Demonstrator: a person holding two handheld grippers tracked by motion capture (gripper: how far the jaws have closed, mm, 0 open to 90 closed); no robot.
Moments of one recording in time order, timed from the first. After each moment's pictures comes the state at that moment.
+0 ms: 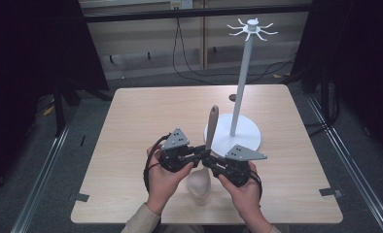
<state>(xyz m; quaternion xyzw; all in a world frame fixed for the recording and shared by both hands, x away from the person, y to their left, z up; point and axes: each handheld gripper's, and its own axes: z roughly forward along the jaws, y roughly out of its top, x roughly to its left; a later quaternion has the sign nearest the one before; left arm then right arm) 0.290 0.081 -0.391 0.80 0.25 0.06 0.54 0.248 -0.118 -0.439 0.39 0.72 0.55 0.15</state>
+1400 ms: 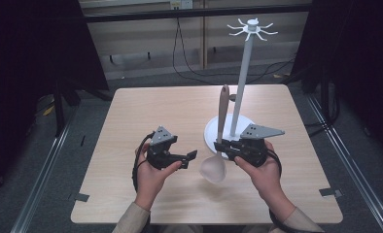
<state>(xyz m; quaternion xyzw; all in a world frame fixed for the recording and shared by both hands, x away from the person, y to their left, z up) 0.318 0.116 -0.421 0.80 0.32 0.12 0.49 0.275 -0.159 -0.391 0.36 0.75 0.54 0.15</state>
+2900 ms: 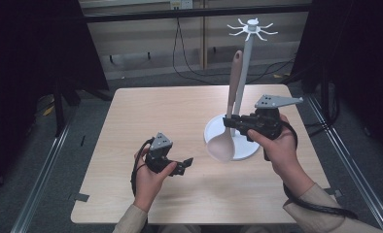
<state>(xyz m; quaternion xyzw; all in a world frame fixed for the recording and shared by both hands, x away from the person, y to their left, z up) 0.320 0.126 -0.445 0.82 0.32 0.11 0.47 0.305 -0.187 -0.328 0.34 0.75 0.55 0.14</state>
